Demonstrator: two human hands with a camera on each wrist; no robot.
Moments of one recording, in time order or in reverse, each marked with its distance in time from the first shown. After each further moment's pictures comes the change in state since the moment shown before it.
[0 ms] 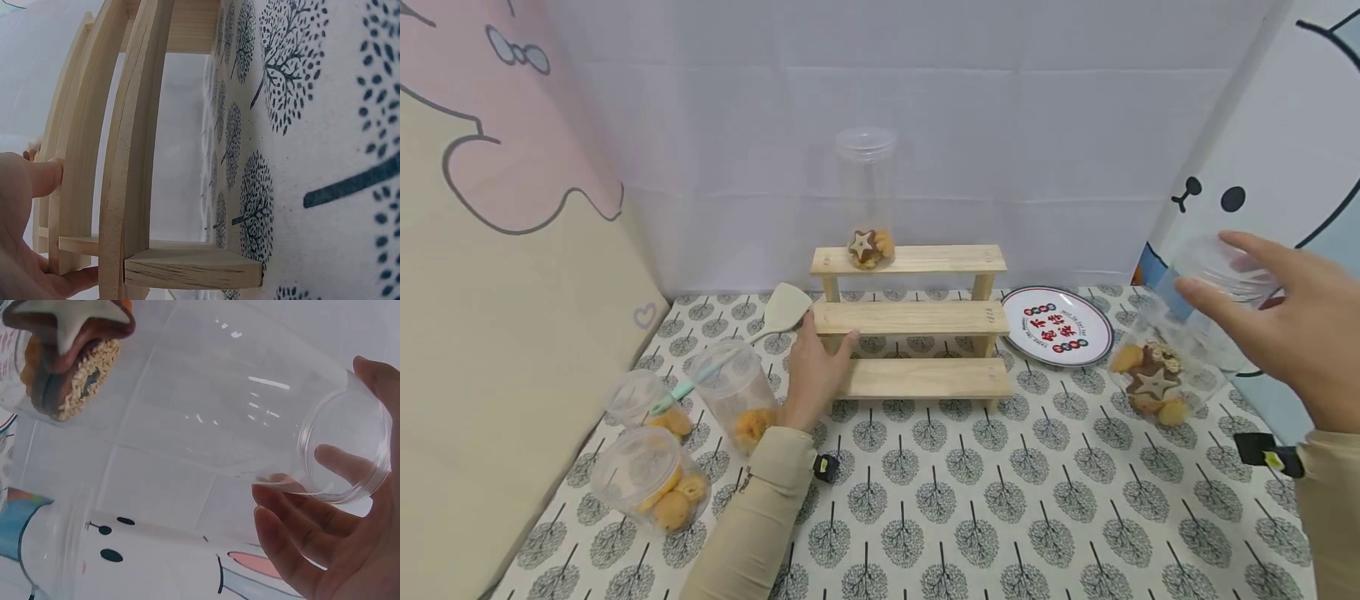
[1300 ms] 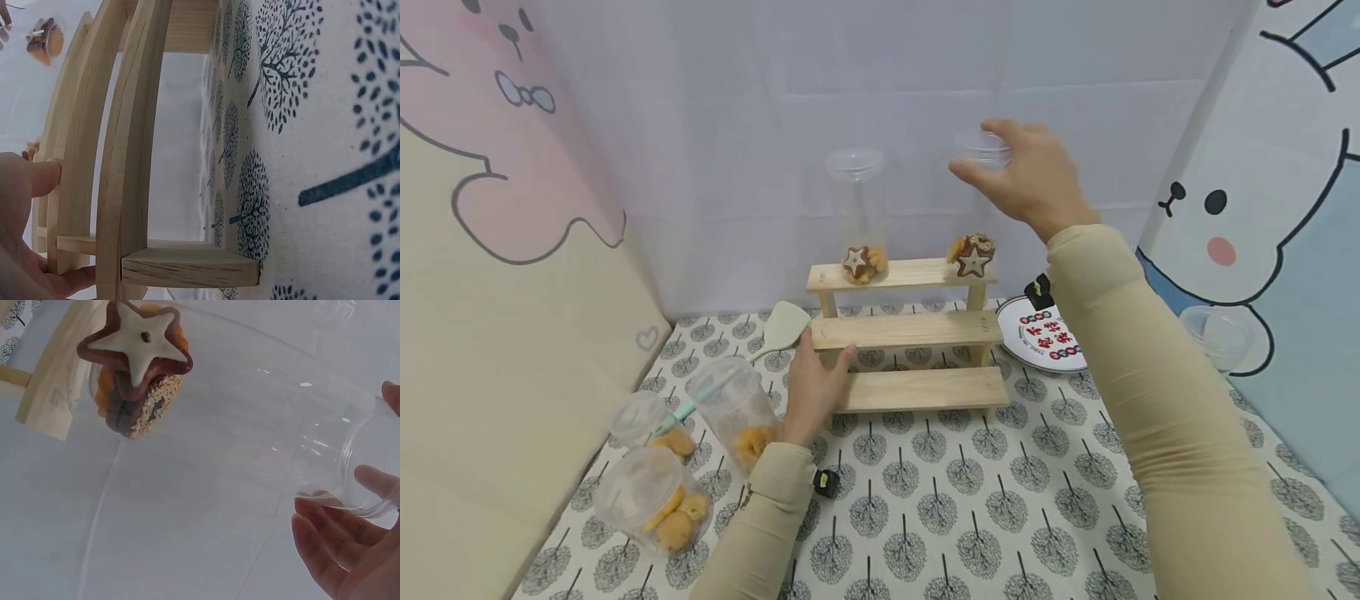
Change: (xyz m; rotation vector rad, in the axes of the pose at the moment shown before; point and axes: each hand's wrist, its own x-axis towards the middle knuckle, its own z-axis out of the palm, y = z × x) left_hand 0.006 -0.010 0.001 -0.029 0.048 0.001; right_hand 0.142 -0.169 0.084 0.183 -0.226 -0.228
